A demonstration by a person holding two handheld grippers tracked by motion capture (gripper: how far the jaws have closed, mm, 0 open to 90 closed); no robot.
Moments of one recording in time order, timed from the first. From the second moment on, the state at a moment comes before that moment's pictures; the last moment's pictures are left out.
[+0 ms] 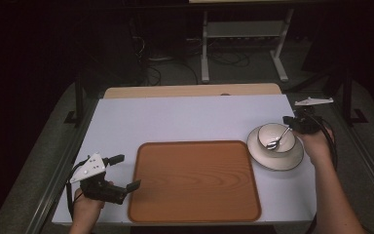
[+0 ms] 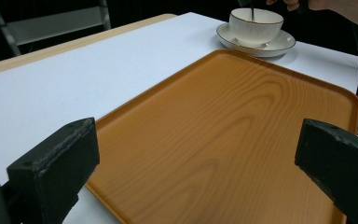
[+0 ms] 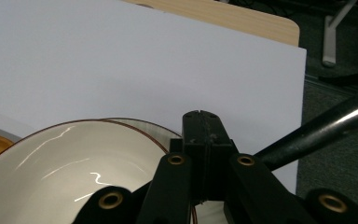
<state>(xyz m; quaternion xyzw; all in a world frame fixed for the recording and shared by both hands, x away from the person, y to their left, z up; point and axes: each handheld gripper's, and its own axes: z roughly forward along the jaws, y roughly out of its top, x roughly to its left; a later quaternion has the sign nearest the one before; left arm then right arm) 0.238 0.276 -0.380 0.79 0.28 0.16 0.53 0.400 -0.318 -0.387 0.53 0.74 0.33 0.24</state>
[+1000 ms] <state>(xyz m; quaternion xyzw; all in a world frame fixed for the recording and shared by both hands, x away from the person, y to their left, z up) 0.239 0.275 -0.379 0.79 0.28 0.16 0.53 0.367 -0.336 -0.379 0.54 0.75 0.30 0.25</state>
